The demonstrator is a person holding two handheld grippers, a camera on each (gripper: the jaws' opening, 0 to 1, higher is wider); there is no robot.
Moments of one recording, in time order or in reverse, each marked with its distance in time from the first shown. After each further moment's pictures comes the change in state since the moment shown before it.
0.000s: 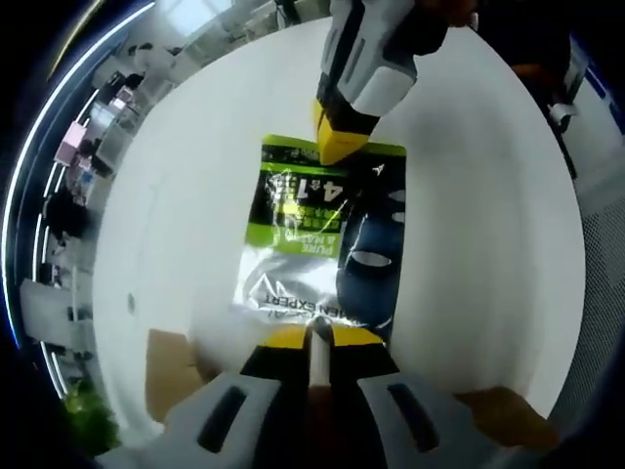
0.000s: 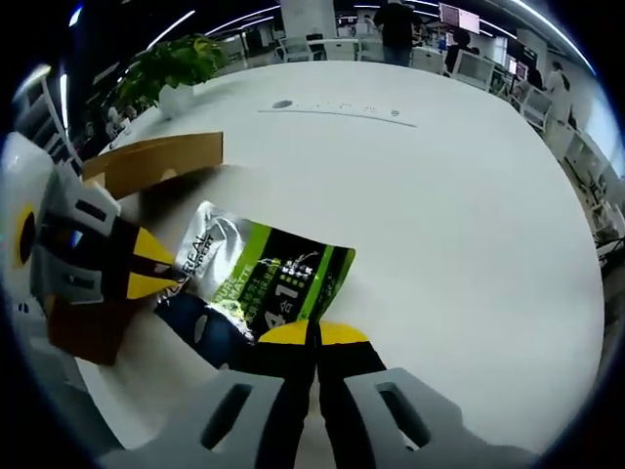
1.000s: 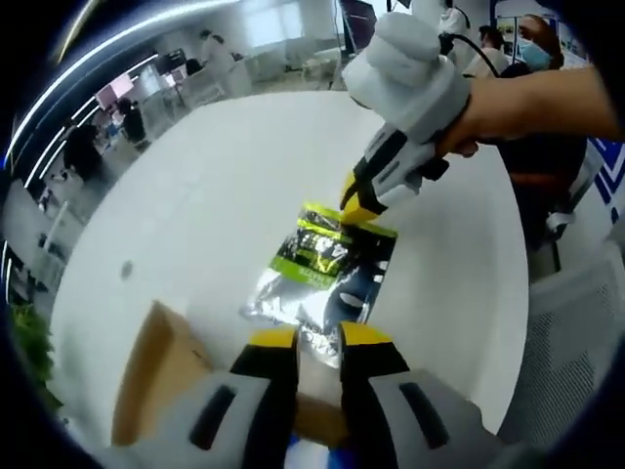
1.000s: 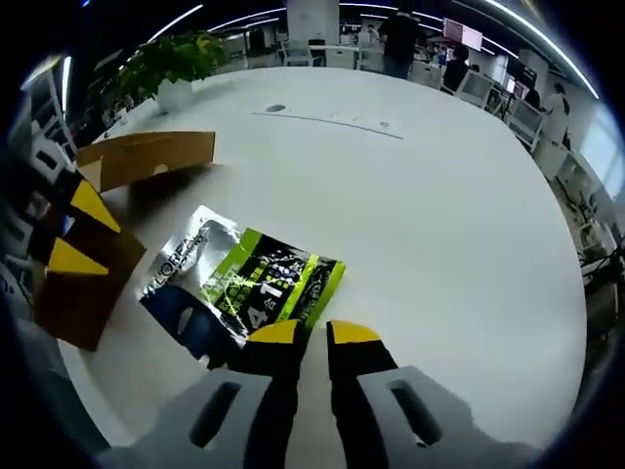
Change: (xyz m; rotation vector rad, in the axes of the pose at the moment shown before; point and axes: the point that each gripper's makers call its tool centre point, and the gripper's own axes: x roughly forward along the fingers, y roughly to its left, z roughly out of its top) left arm -0.058 0.003 0.024 -0.354 -0.266 -0.063; right arm -0.015 -0.017 0.003 -0.068 -0.032 -0.061
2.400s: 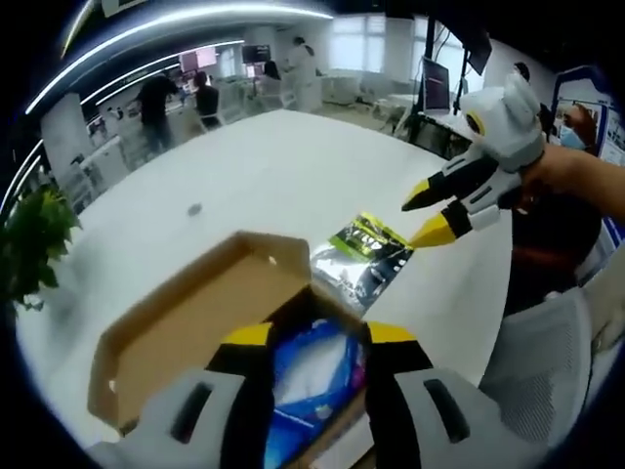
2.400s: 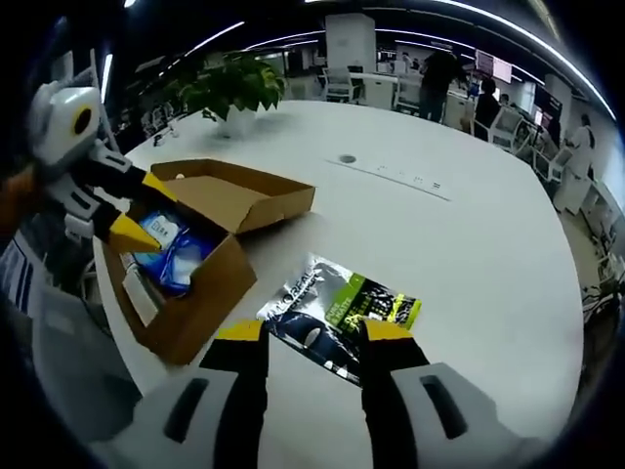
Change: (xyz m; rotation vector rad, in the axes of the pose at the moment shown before) left arm -0.107 0.034 -0.056 -0.334 -0.144 0.119; right arm -0.075 0.103 0.043 -0.080 -0.116 0.146
